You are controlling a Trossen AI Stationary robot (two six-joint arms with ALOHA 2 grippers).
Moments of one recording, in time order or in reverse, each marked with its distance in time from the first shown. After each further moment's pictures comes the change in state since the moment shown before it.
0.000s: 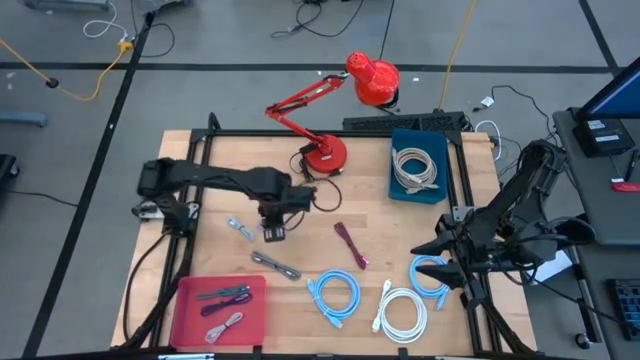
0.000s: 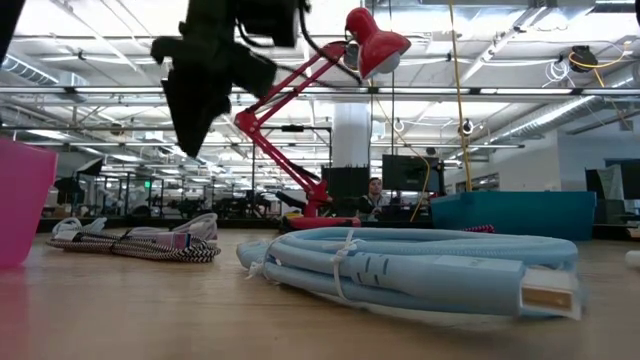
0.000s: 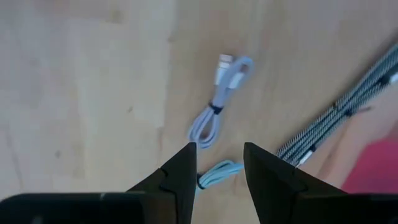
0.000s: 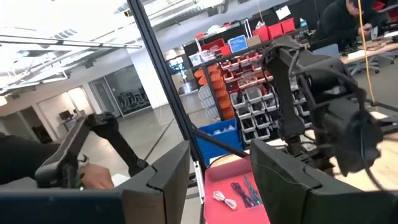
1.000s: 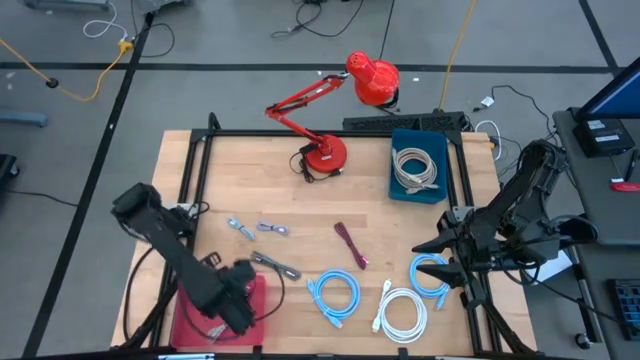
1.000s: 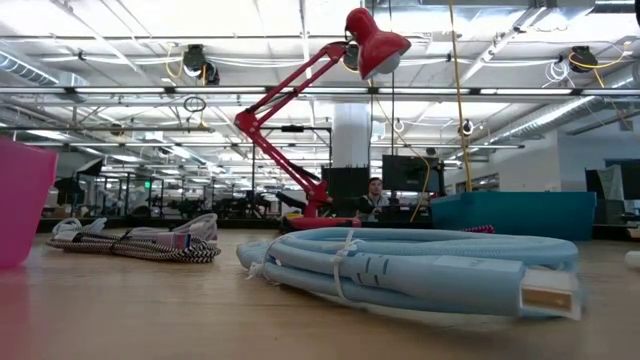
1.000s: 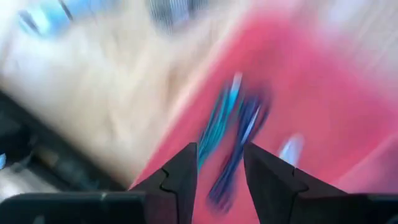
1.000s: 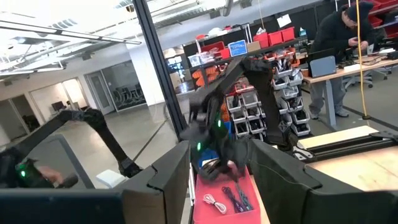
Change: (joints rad) left arm -0.782 -0.059 -0.017 -0.079 -0.074 -1.296; right arm 0.000 0.000 0.027 -0.016 -0.003 -0.085
